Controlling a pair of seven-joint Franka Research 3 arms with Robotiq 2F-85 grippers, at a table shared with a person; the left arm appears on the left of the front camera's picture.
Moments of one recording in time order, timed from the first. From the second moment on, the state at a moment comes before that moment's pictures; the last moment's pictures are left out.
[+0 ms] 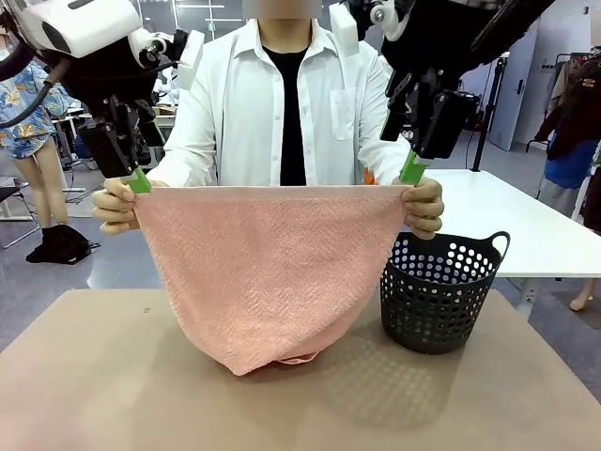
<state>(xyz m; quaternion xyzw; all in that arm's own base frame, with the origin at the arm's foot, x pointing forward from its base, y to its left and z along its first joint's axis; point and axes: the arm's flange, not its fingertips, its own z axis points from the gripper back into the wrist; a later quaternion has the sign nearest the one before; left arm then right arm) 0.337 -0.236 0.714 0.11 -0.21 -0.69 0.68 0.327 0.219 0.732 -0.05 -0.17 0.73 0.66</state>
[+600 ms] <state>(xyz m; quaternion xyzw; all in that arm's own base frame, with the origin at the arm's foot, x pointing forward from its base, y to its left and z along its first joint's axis) 0.356 -0.238 0.695 0.09 -0.19 -0.69 0.69 0.358 0.233 0.708 -0.05 -0.16 0.72 0.67</state>
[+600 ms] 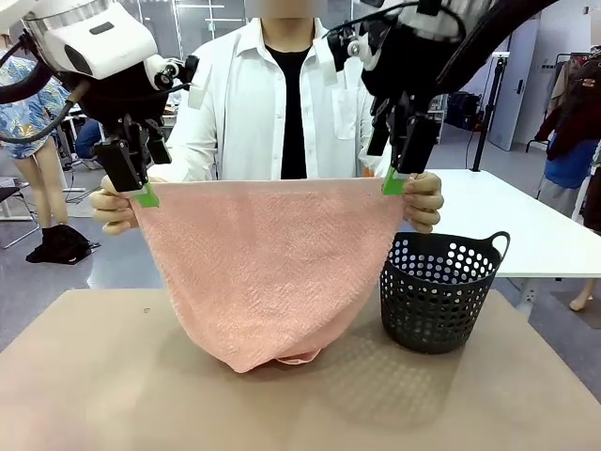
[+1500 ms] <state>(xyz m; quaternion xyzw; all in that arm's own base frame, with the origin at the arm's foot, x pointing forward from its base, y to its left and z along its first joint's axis) 0.376 -0.230 0.659 0.06 -0.16 -0.69 0.71 0.395 0.251 0.645 -0.03 -0.12 0.72 0.68</state>
